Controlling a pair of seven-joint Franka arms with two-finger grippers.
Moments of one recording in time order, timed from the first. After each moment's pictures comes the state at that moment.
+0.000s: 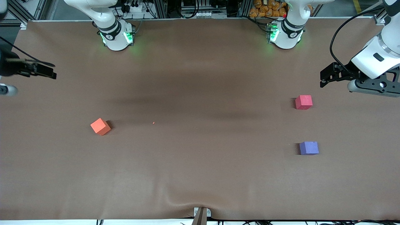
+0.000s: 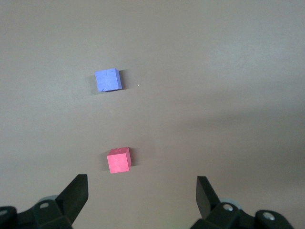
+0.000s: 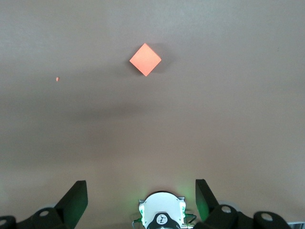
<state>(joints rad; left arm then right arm) 0.01 0.05 -0.18 -1.50 -0.01 1.57 0.00 0.01 0.12 -0.04 -1.46 0.02 1.29 0.07</state>
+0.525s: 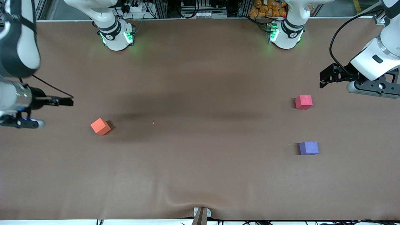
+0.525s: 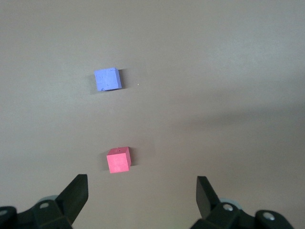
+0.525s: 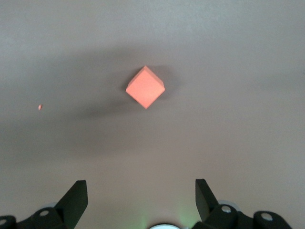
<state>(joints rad) 0.01 0.06 -0.18 -1.50 -0.01 1.57 0.00 0.01 0.30 -0.04 -1.52 0.02 1.52 0.07</state>
